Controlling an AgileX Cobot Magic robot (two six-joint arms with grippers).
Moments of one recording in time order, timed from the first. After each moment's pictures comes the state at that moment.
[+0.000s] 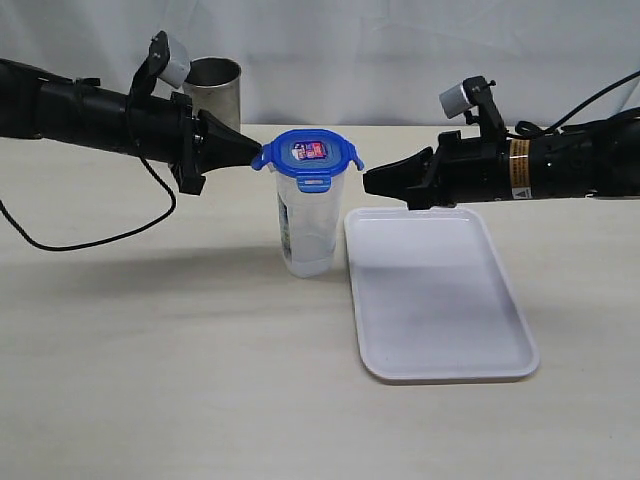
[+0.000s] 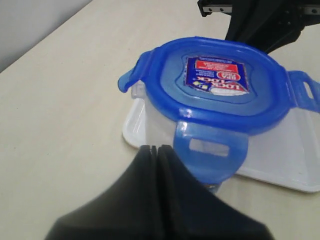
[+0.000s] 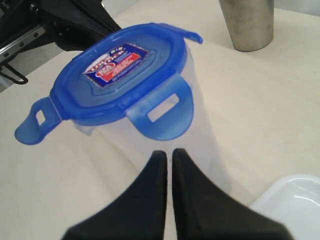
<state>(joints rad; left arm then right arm) -0.12 2.11 -1.39 -1.43 1.06 2.03 0.06 1.96 -1.11 -1.54 -0.94 1.27</state>
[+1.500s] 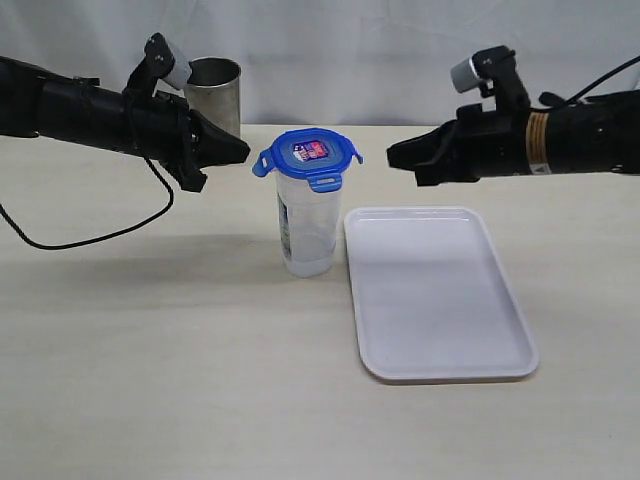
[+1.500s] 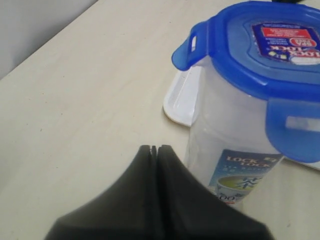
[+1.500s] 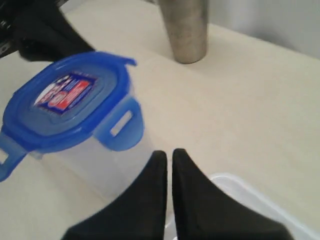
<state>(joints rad) -0.12 2.11 -1.39 -1.39 0.91 1.99 0.06 1.84 -1.11 -1.59 -0.74 1.33</state>
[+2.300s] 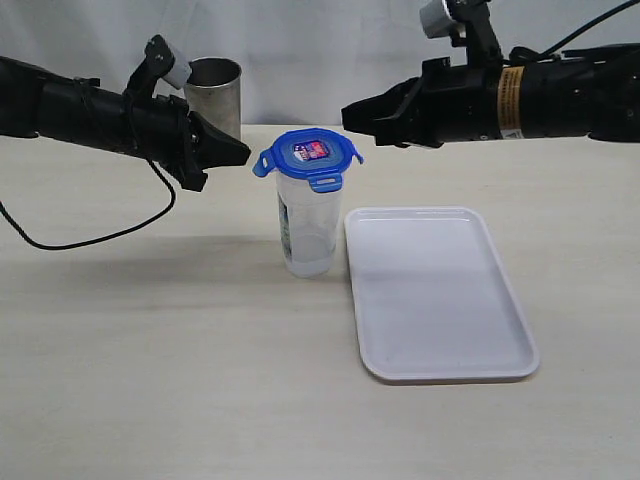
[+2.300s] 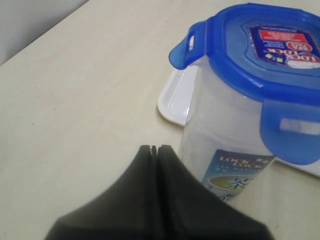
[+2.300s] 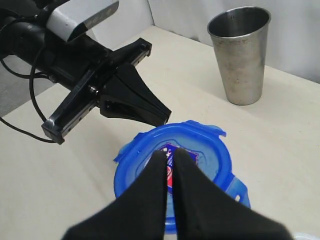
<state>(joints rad) -0.12 2.11 -1.39 -1.38 0.92 1.94 0.18 1.77 -1.17 -1.59 -0.76 1.48</state>
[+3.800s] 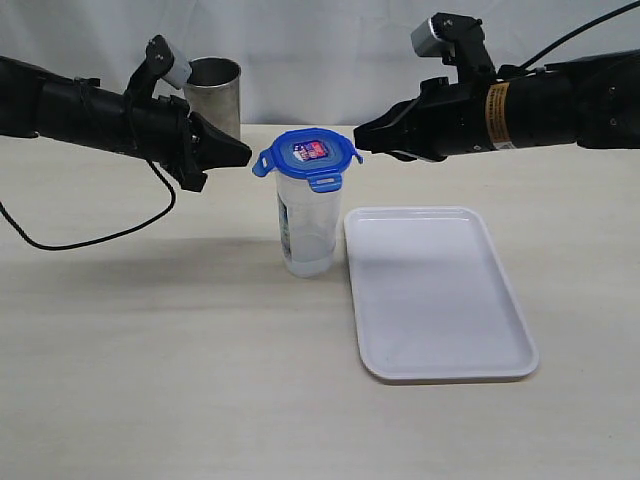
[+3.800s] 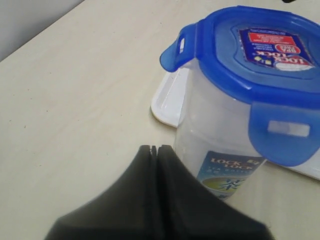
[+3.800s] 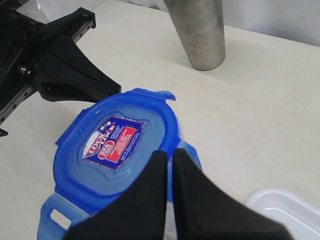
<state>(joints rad) -0.12 2.11 -1.39 -1.38 0.94 1.94 0.19 1.82 -1.19 -1.69 -0.64 1.64</state>
